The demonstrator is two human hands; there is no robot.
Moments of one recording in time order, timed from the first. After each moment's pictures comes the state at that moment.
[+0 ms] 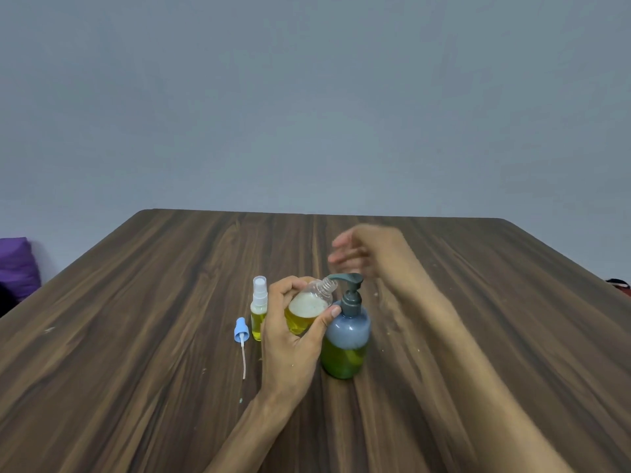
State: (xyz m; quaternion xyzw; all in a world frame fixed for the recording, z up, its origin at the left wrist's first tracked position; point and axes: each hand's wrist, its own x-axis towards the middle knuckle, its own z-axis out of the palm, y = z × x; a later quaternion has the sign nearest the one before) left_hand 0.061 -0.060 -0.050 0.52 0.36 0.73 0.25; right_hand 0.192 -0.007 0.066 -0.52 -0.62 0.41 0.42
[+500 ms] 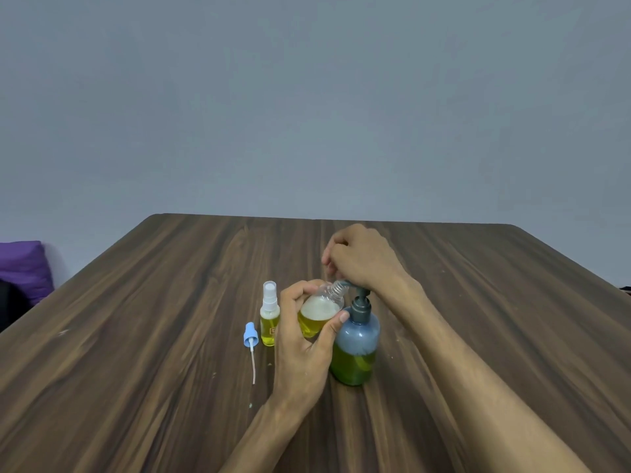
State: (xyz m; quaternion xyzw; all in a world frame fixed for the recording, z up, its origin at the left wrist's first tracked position) left_hand 0.061 -0.058 -0.052 0.53 0.34 0.73 0.24; right_hand 0.163 0.019 0.070 -0.57 -0.74 0.20 0.29
